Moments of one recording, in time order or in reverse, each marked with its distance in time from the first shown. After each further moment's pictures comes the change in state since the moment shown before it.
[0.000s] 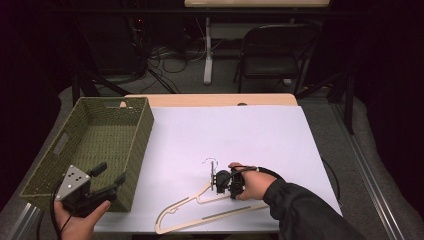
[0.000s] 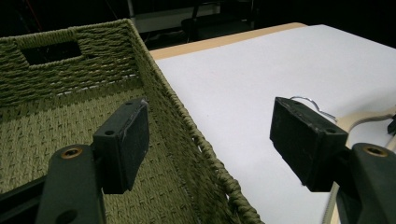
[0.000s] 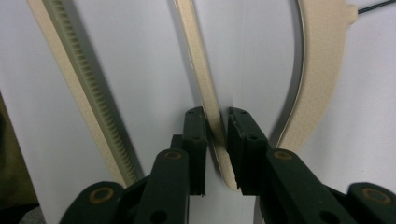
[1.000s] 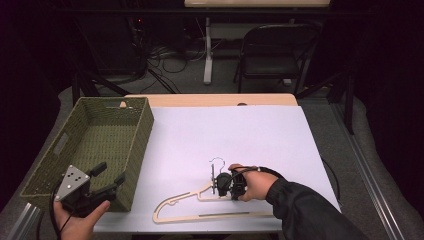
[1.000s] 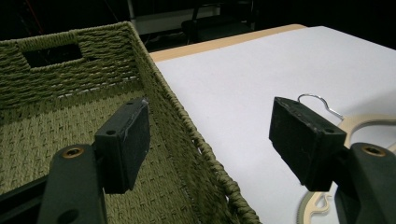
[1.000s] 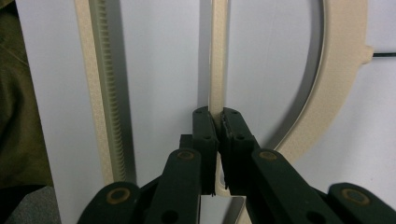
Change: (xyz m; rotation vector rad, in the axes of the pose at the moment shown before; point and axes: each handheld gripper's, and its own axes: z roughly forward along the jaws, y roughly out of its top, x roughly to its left) left arm 0.000 0.001 -0.001 -0.005 0.000 0.004; right arm 0.005 -0.003 -0.004 -0.002 0.036 -0.079
